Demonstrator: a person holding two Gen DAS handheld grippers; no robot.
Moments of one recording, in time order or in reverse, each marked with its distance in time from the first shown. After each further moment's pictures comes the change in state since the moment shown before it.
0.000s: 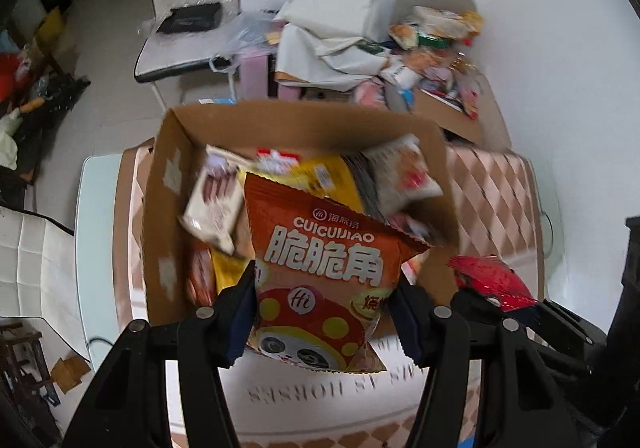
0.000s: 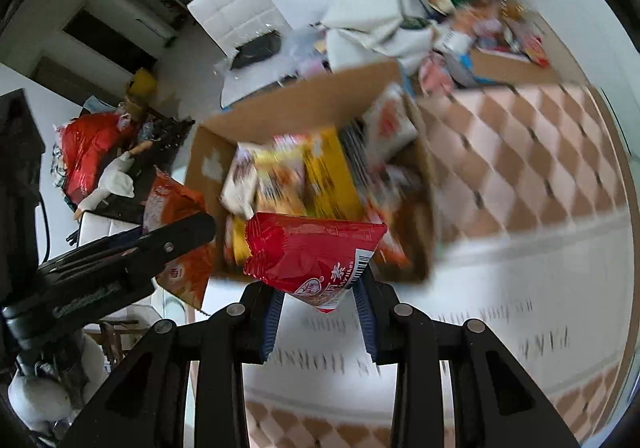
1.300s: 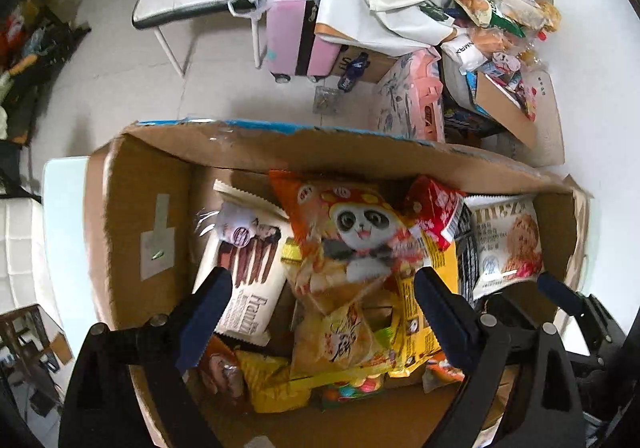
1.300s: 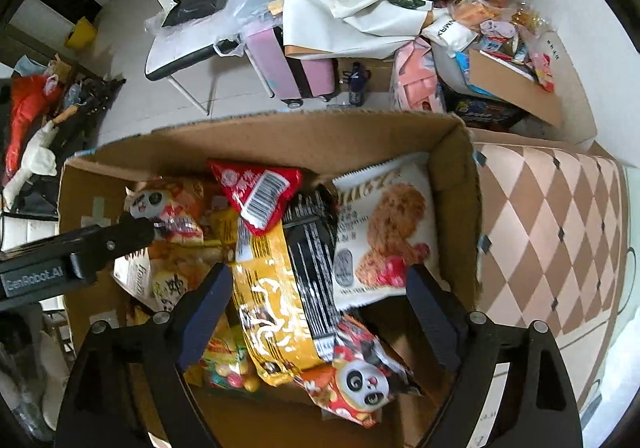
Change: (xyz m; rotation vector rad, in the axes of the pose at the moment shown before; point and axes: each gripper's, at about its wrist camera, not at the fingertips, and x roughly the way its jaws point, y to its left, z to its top) left arm 0.097 0.060 0.079 -0.079 0.187 0.048; right arm 0.166 -0.019 0.119 -0.040 0.178 -0.258
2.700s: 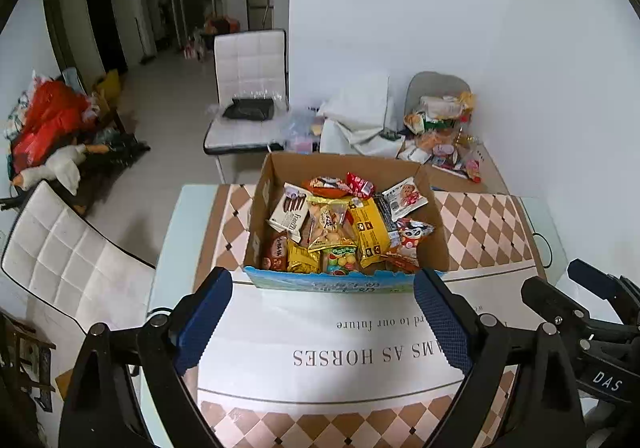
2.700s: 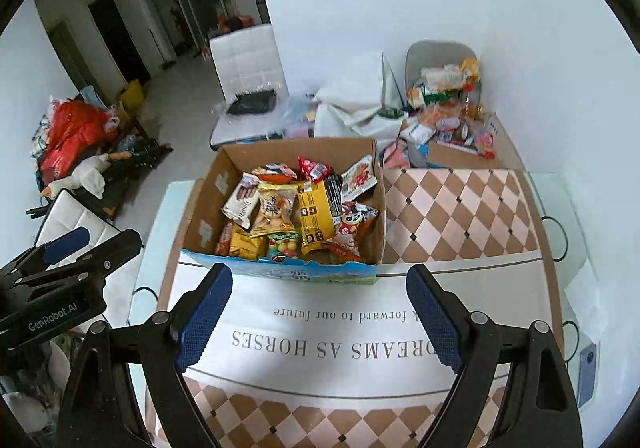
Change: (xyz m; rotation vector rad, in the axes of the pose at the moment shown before) left arm -0.244 -0.026 -0.331 0.071 -0.629 0.074; right arm -0.289 0.008 -0.324 -0.080 -0.509 0.018
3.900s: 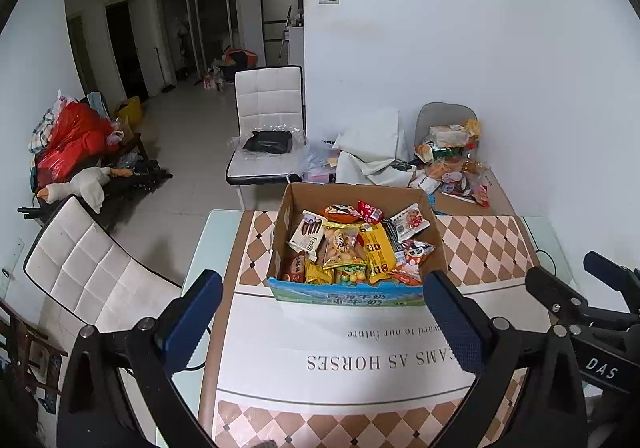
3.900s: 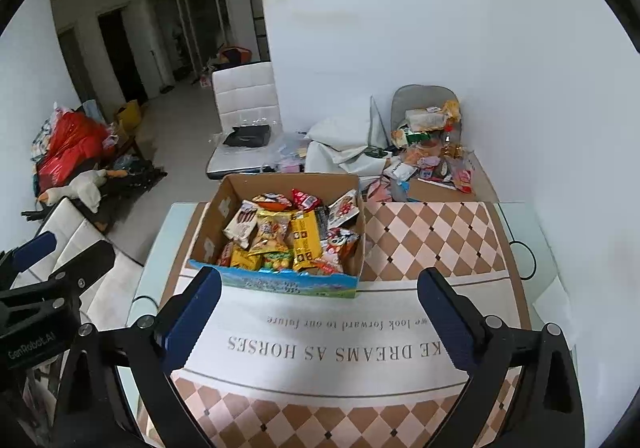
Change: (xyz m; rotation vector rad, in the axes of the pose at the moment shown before) left arm -0.045 -0.008 -0.010 -0.013 -0.113 0.077; right arm -0.071 0.012 -0.009 -0.022 -0.112 -0.073
